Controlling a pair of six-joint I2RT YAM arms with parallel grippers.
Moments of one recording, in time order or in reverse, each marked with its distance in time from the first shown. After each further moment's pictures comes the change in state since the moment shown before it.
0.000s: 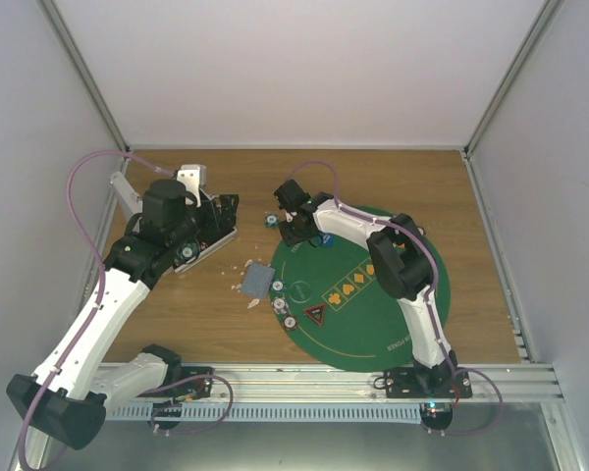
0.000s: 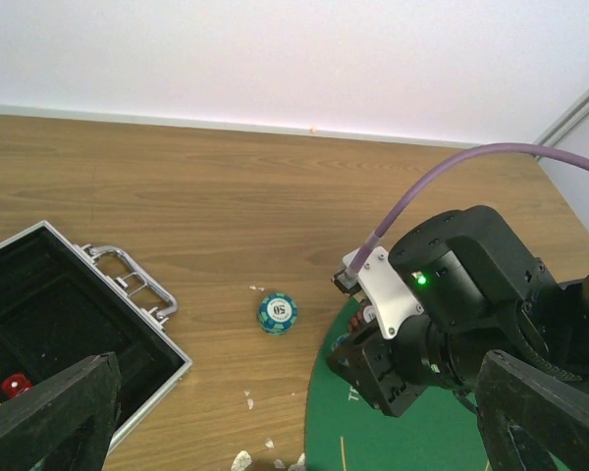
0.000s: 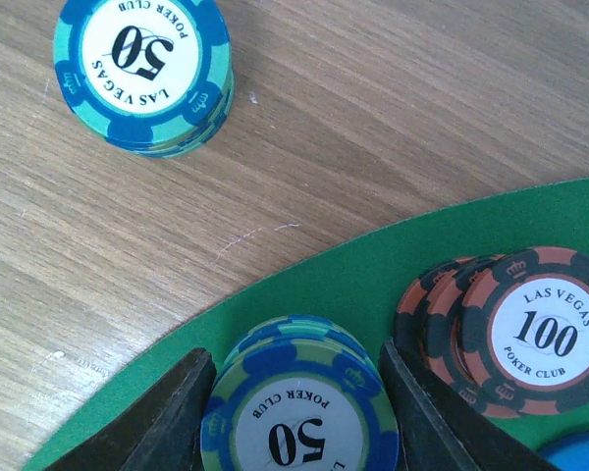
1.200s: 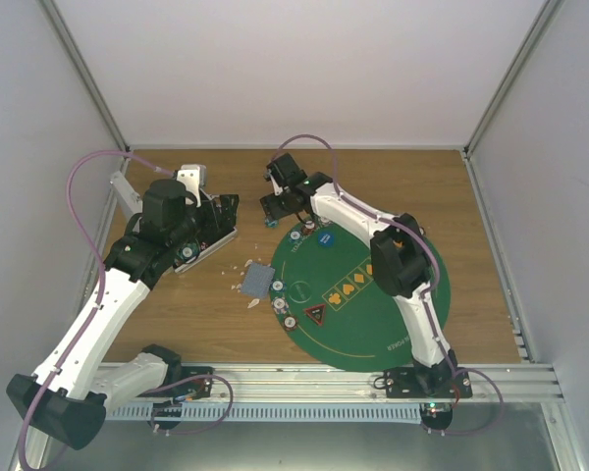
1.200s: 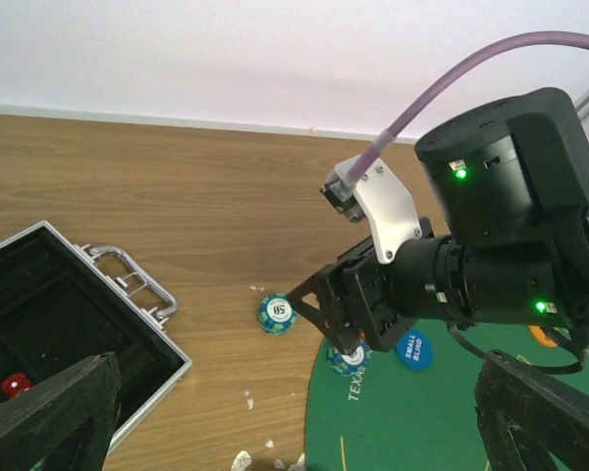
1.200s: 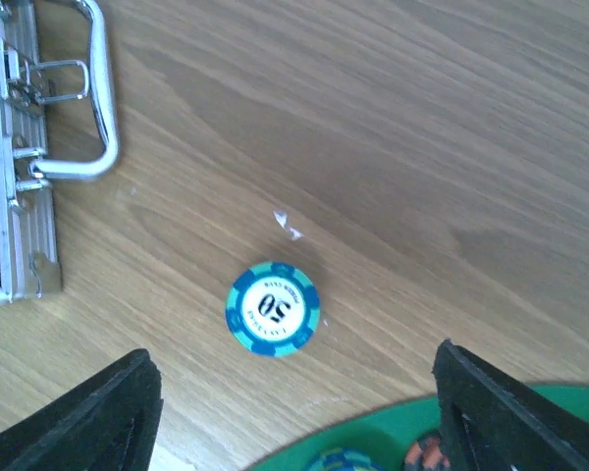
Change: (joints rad) left arm 0.000 0.000 0.000 0.000 0.000 0.000; right arm -0.005 0.034 0.252 -0.021 -0.026 -0.056
